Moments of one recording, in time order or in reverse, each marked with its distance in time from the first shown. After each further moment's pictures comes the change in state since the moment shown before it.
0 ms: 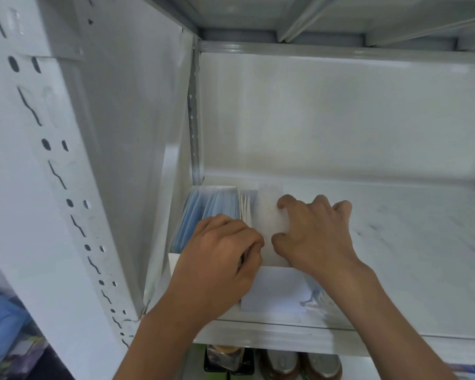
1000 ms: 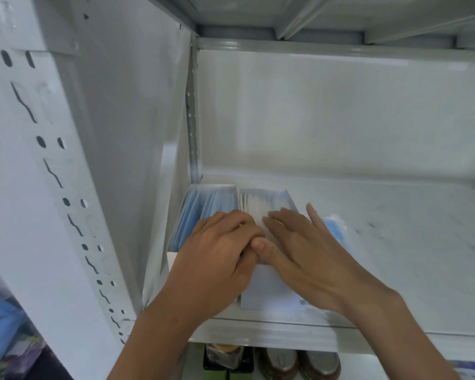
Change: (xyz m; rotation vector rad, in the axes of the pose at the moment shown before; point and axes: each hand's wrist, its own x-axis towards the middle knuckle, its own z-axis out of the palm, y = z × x) left_hand 0.001 -0.004 -0.001 -0.023 -0.043 -0.011; right_hand -0.030 0.011 0.007 0.263 -0.153 -0.328
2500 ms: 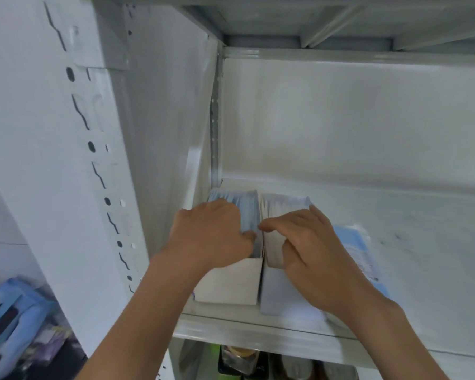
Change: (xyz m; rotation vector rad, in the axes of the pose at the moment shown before) left_hand 0.035 -0.029 -0.035 0.392 -0.317 -0.416; right_hand 0.015 -0.021 0.009 0.197 0.251 -0.088
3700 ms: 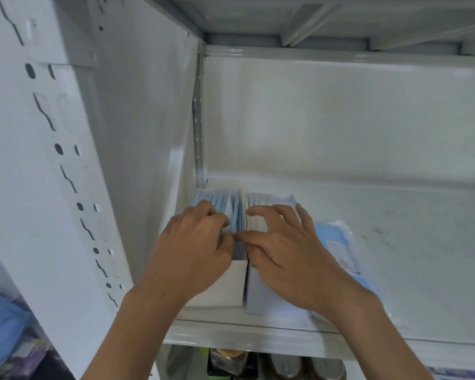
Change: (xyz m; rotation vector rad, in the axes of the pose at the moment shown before) left_hand -0.017 -0.004 0.026 -0.221 0.315 0.171; right_hand 0.003 -0.007 -0.002 -0.178 -0.198 0.020
